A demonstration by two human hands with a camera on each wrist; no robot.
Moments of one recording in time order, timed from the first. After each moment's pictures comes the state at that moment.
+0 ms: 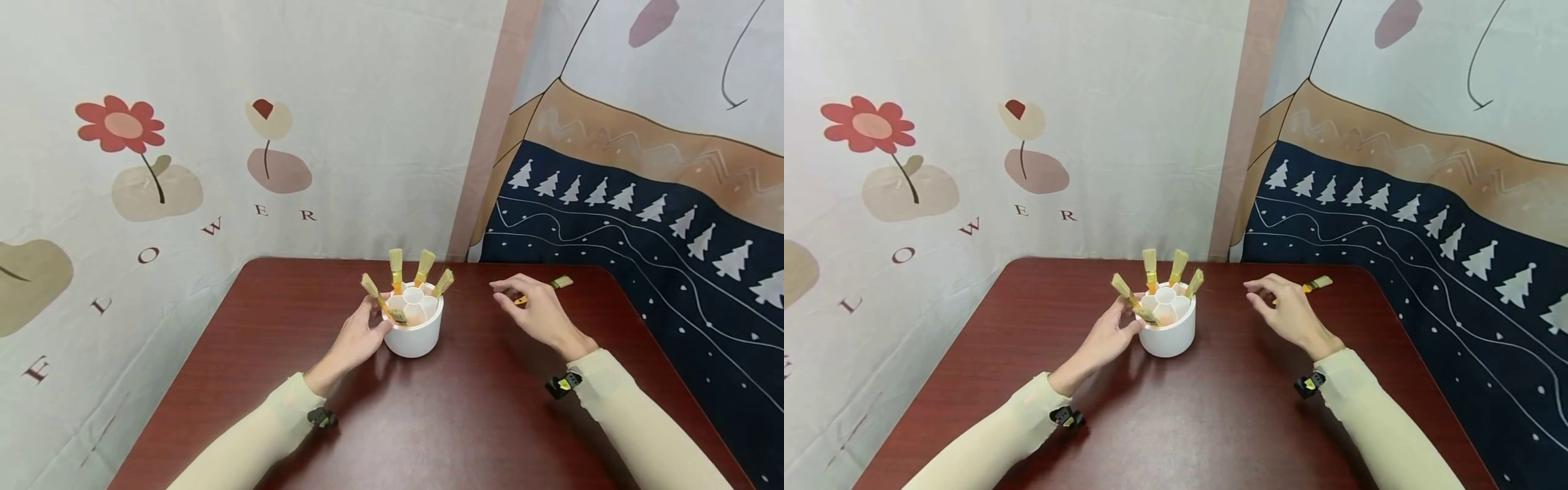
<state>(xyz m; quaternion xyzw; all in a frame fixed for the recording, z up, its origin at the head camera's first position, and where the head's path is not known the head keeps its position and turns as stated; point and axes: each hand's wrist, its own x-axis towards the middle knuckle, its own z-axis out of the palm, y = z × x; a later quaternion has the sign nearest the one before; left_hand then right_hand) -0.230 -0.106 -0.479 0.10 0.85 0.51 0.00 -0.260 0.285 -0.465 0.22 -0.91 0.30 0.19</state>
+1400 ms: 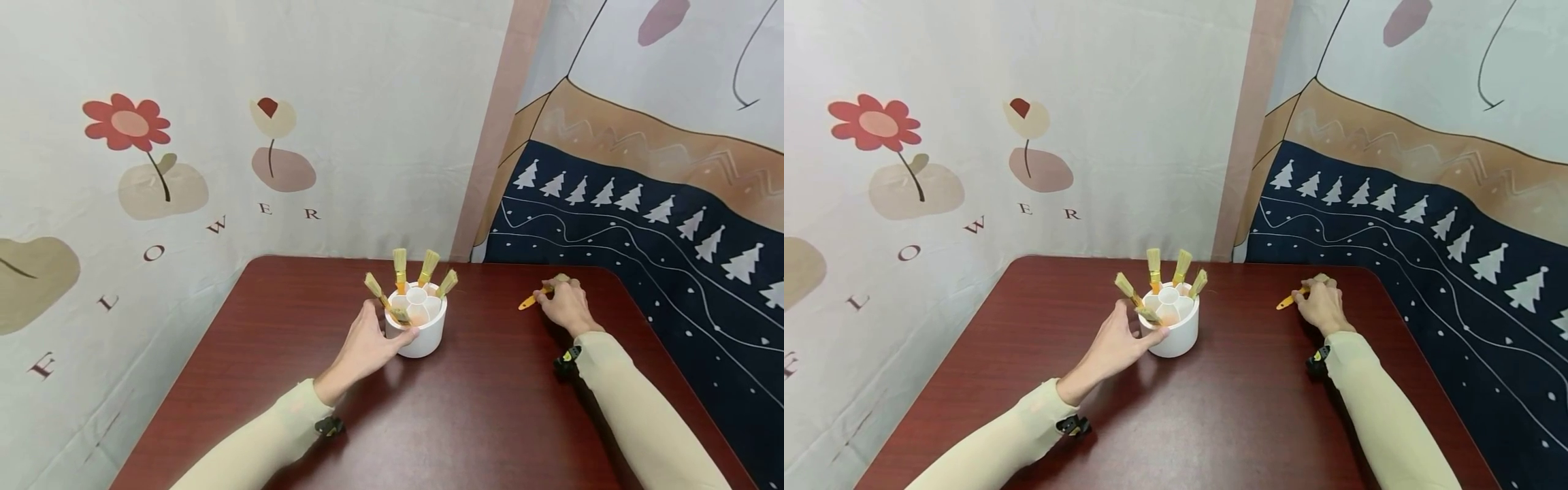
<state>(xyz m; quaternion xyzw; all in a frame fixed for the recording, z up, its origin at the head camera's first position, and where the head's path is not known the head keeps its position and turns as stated) -0.212 -0.092 -0.472 0.06 0.88 0.46 -0.02 -0.304 0.353 -0.503 -0.01 -0.97 0.25 0.05</state>
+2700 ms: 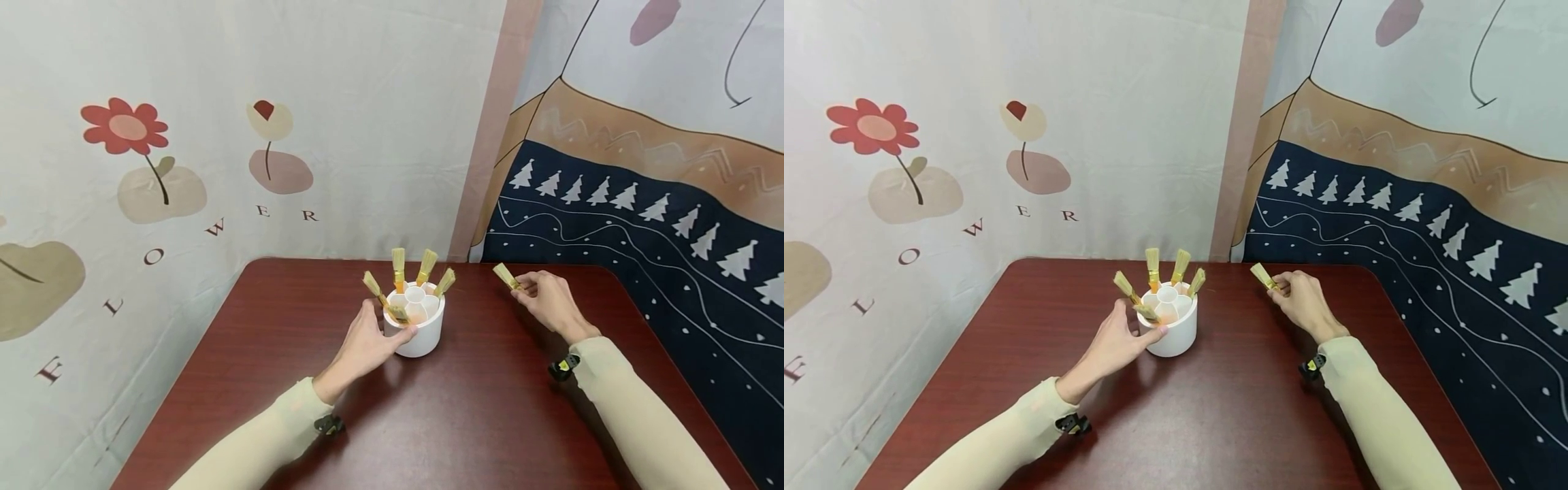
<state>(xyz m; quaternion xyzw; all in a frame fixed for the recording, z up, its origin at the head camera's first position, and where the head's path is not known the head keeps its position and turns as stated) -0.215 -0.090 -0.470 0.06 0.88 0.47 -0.02 -0.289 0.317 -0.477 0.11 -0.95 0.27 0.12</state>
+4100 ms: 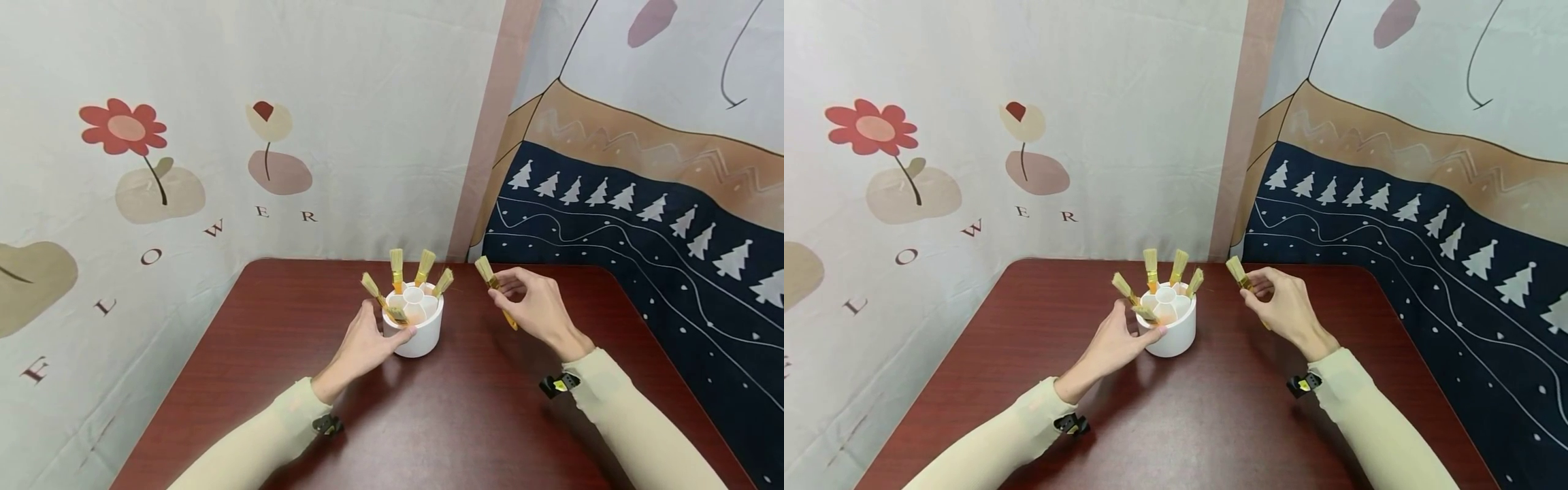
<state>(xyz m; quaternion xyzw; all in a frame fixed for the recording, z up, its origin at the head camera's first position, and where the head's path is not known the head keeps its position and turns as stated) -0.215 -0.091 -0.471 0.06 0.88 0.46 -0.01 -0.248 0.266 -0.440 0.16 -0.91 0.34 0.20</state>
